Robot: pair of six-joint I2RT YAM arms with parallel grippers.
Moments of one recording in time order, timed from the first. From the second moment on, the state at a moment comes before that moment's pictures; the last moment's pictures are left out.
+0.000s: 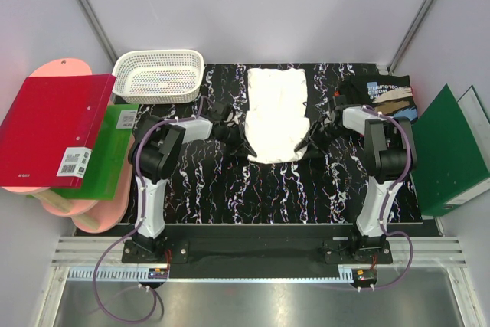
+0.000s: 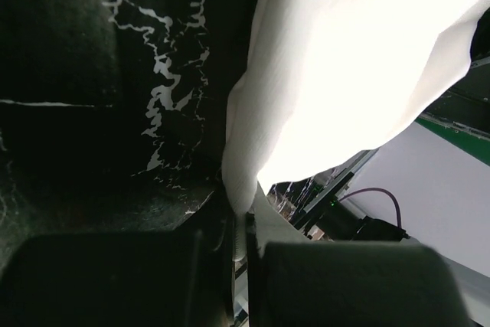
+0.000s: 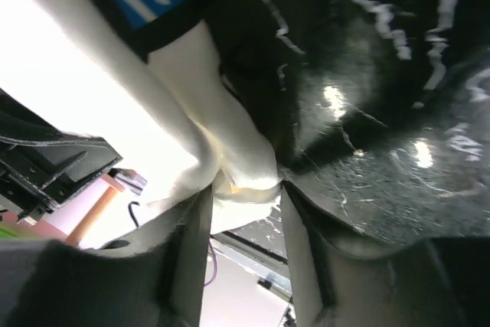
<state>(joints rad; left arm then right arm) -0.45 2.10 1.29 -0.27 0.67 -0.85 0.08 1.99 1.25 -0.66 -0.57 0.66</state>
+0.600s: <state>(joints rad) -0.45 2.07 1.25 -0.33 0.68 -0.81 0.10 1.96 1.23 -0.79 -0.50 0.61</state>
